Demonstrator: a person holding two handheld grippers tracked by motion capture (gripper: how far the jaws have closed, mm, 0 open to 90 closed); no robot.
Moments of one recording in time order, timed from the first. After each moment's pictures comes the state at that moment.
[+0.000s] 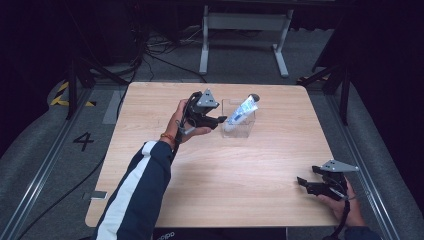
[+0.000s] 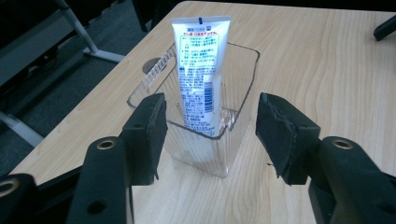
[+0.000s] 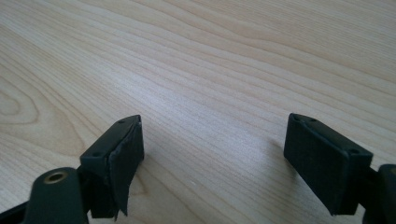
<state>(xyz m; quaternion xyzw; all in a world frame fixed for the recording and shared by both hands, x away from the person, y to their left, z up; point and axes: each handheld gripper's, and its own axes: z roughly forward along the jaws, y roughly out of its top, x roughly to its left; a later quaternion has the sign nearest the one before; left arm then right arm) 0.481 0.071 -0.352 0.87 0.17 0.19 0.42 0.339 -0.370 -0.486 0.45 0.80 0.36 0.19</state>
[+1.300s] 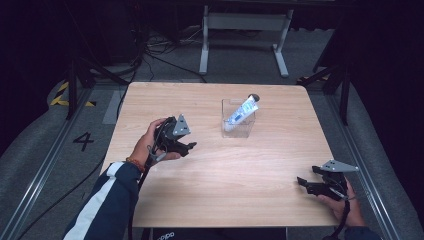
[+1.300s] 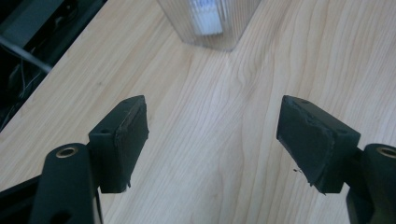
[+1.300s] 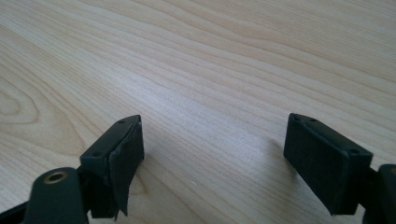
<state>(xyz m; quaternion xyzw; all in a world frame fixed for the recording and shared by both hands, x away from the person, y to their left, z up) 0.422 0.142 -0.387 0.91 0.19 0.23 0.30 0.339 -0.369 -0.486 0.45 0.80 0.36 0.19</state>
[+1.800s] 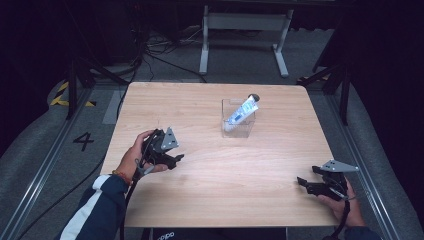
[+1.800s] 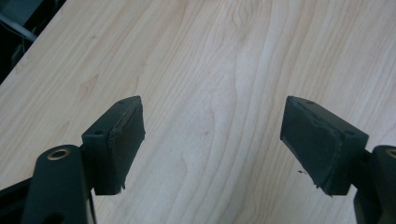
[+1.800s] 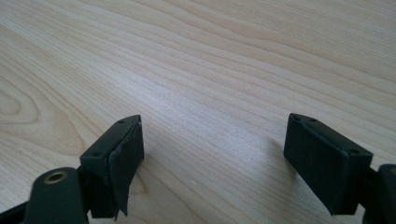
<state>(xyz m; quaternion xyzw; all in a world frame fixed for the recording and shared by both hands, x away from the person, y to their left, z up) 0.395 0.174 -0.411 0.91 0.20 0.24 0.28 0.339 -0.369 -0.486 0.45 0.80 0.36 0.19</state>
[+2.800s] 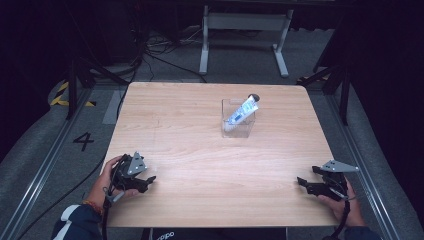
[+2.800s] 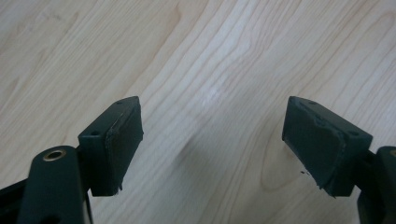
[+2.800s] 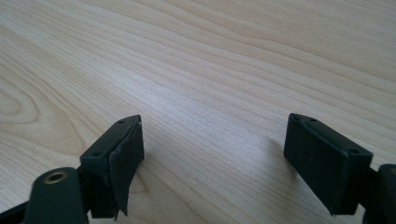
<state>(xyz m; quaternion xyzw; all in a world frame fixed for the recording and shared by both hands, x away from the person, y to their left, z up) 0.342 0.258 -0.462 0.90 0.28 0.22 0.26 0.338 -0.370 -0.486 0.45 0.80 0.36 0.20</state>
